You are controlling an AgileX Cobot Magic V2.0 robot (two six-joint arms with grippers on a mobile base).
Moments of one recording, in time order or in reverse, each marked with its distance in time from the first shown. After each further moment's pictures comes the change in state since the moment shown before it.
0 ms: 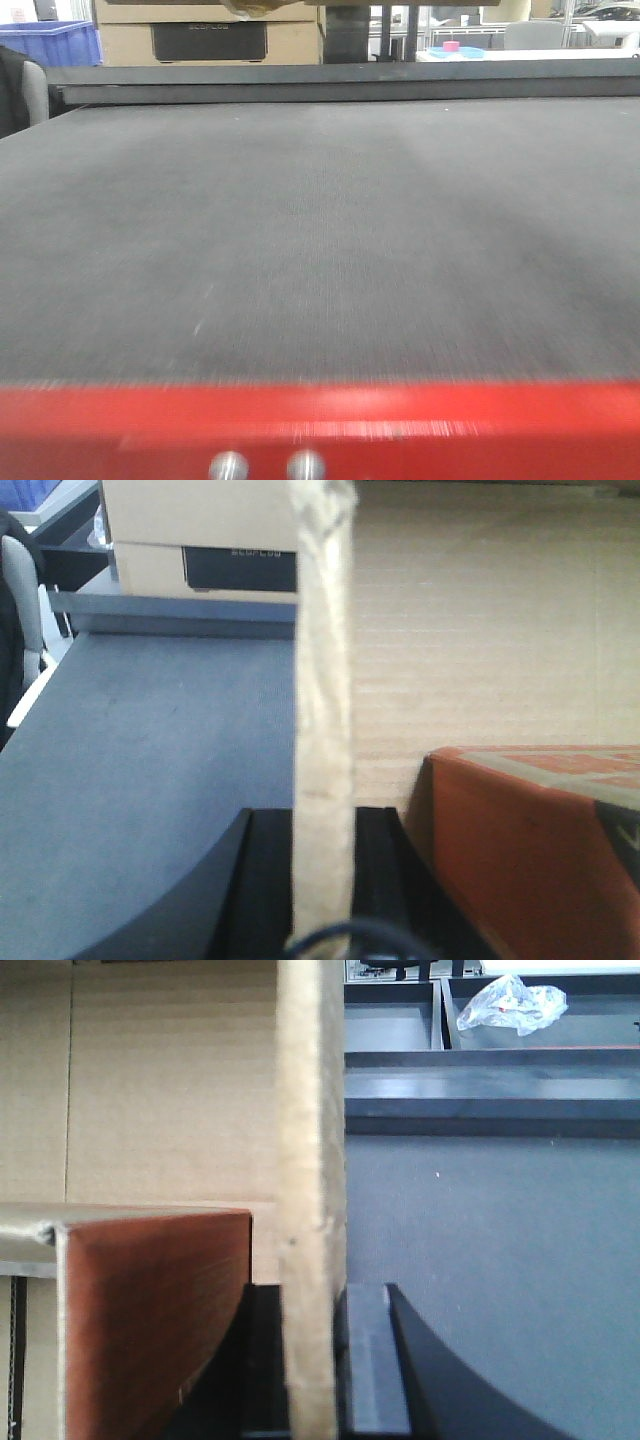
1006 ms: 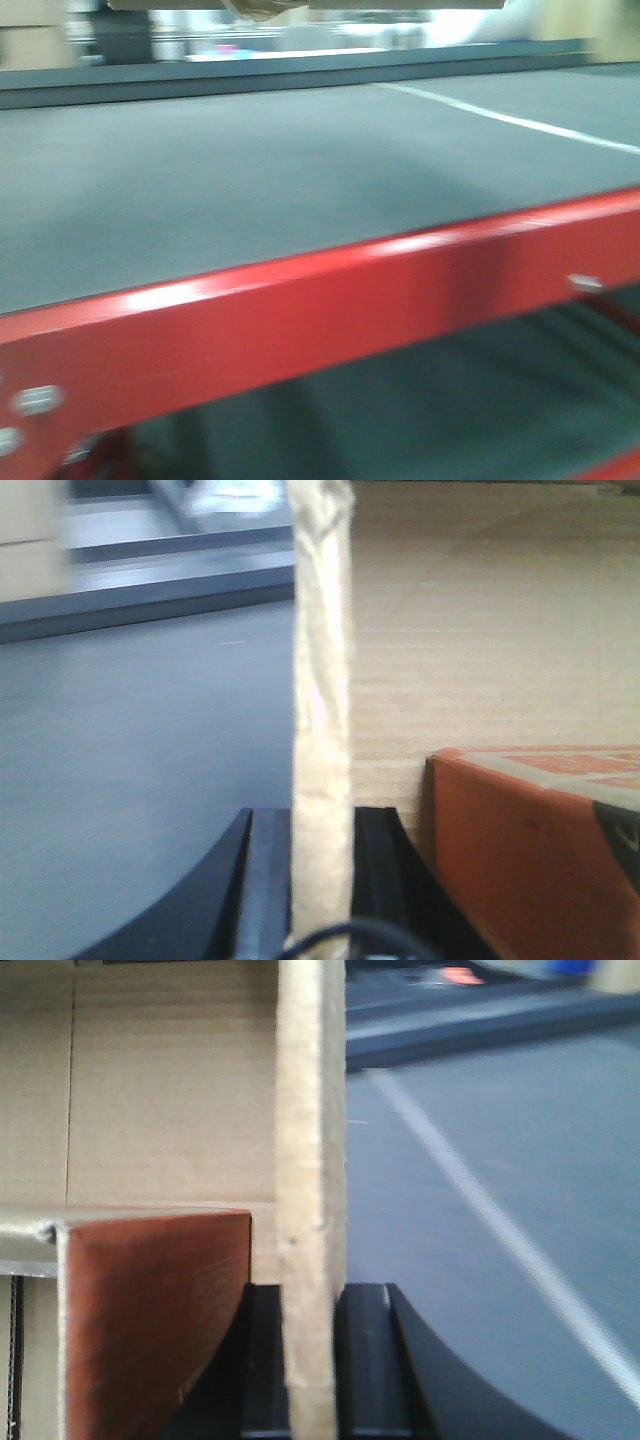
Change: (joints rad) left arm 0.000 0.010 -0.004 0.000 -0.002 0.000; right arm 0.000 0.004 0.000 -0.004 0.004 0.000
